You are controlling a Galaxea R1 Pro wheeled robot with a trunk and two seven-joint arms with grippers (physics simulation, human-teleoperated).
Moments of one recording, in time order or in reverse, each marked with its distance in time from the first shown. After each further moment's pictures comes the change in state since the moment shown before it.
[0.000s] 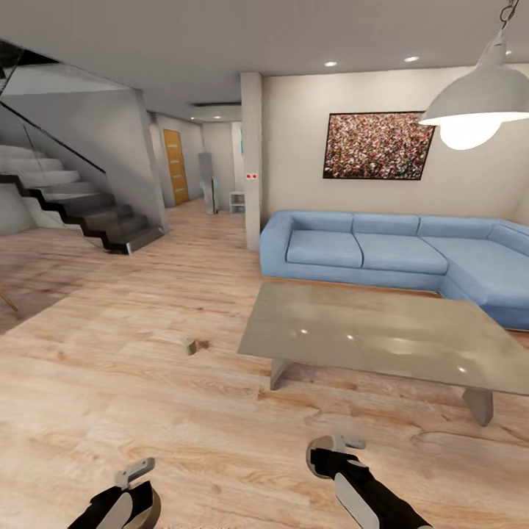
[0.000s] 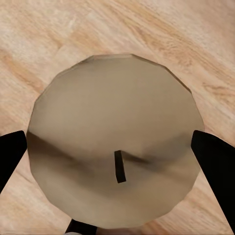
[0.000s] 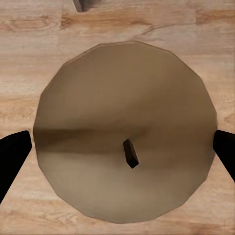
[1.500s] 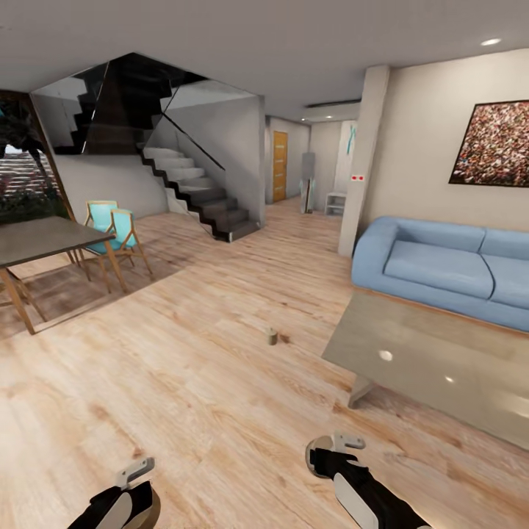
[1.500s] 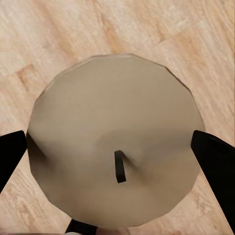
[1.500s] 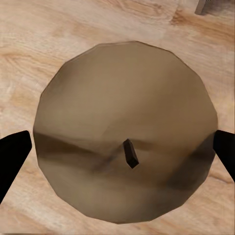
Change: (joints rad) left arm 0.000 0.001 0.003 0.000 0.000 0.000 0.000; right arm 0.000 0.003 0.001 0.000 0.000 -0.002 0.000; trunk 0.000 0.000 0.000
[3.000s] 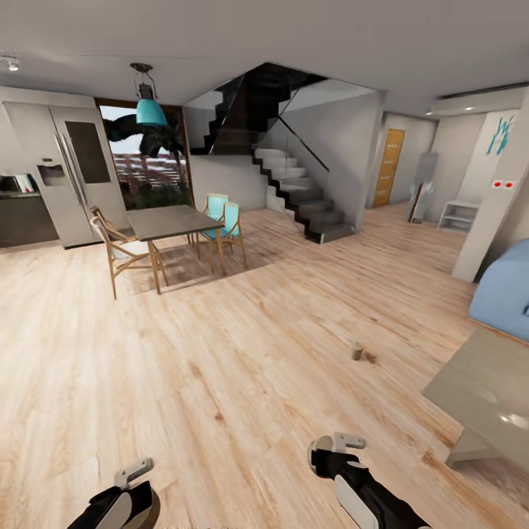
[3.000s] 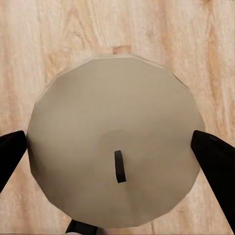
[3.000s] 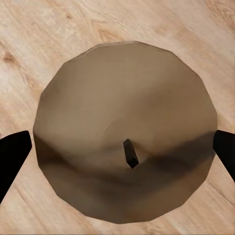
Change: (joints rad) left arm 0.000 0.001 0.000 0.000 0.000 0.000 0.001; right arm 0.000 0.000 0.000 0.011 0.034 -0.006 0.000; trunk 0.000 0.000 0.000
